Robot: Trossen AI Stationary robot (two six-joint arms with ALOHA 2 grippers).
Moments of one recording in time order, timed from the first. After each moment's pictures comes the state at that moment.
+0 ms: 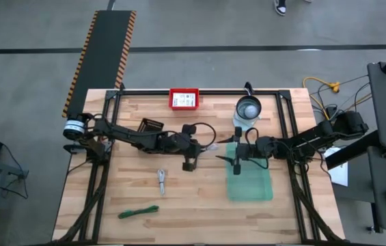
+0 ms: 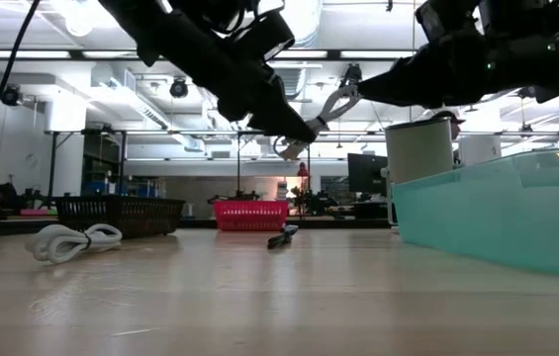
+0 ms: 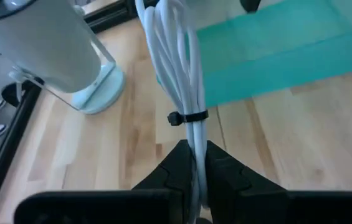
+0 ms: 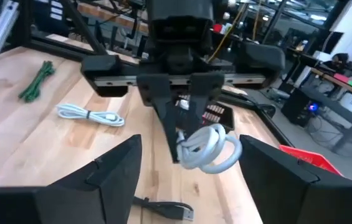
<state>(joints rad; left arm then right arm) -0.05 1.67 1.01 0.13 -0.20 0.28 0.13 1.34 0.35 0.87 0.22 -0.25</state>
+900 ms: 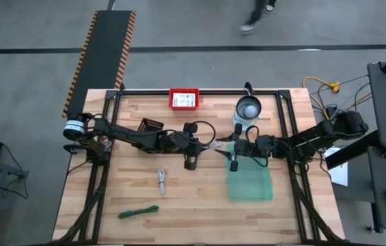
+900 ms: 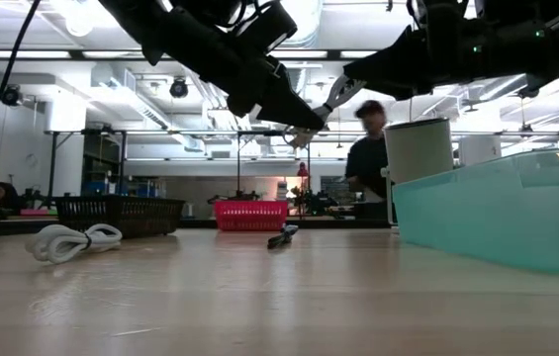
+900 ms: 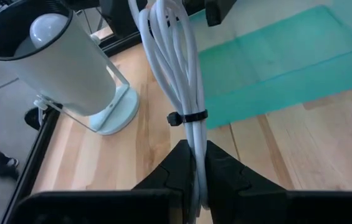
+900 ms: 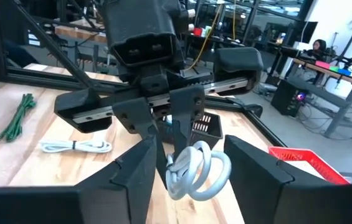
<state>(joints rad) -0.05 1.67 1.01 0.20 -0.21 0.36 0.13 1.34 0.40 0.86 0.30 -0.15</state>
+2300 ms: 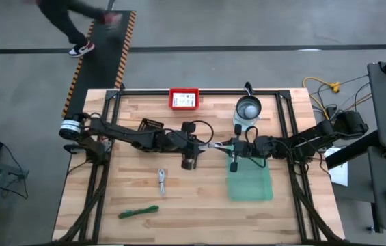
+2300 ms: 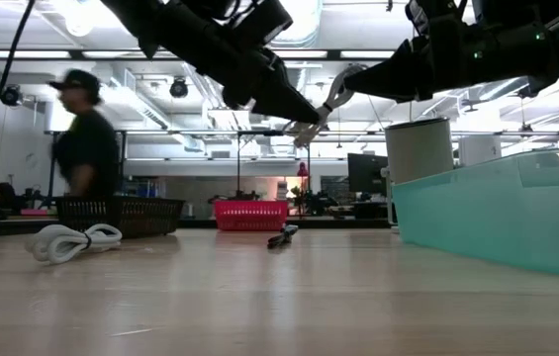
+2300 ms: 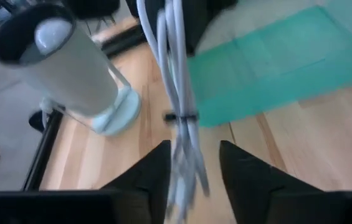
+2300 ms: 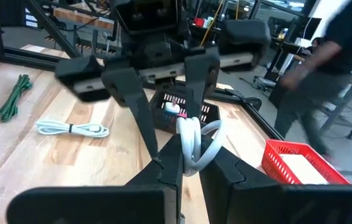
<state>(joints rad) -0.05 1.63 1.01 0.15 -0.20 0.37 0.13 1.34 0.40 0.82 0.30 -0.18</state>
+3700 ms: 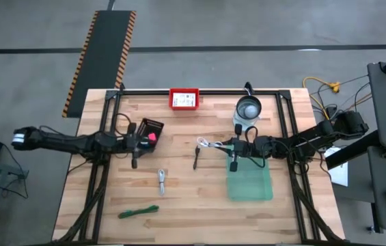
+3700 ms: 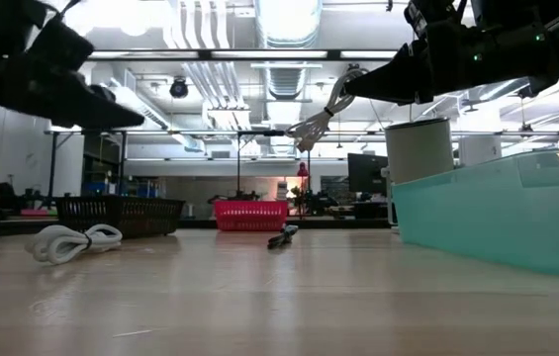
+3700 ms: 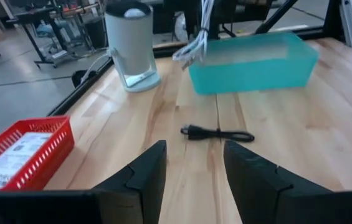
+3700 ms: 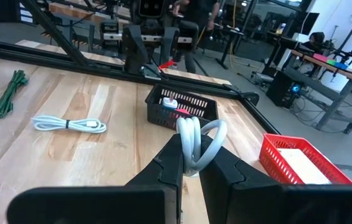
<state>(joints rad) -0.05 0.42 0.10 0.15 -0.19 0.11 0.13 1.34 0.40 0.80 0.32 -0.17</state>
